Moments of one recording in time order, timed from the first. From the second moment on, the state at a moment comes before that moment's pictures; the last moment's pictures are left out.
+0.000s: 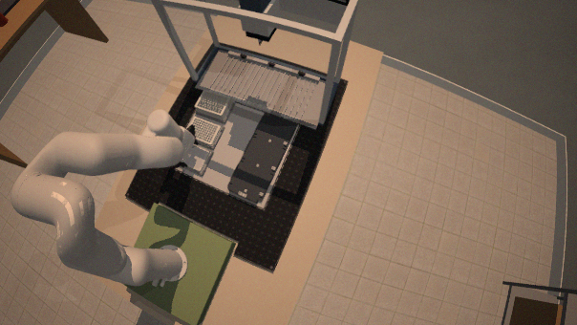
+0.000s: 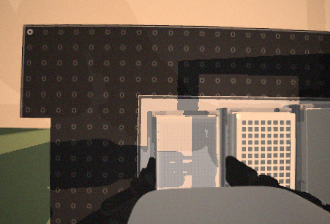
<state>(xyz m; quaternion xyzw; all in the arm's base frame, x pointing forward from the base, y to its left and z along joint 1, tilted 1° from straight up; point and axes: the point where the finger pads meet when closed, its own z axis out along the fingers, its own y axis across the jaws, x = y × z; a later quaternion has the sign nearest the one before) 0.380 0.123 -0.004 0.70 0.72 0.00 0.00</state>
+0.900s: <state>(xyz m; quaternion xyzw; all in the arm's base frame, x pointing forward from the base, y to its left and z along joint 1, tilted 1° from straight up) 0.380 0.123 -0.016 0.70 0.72 0.00 0.00</state>
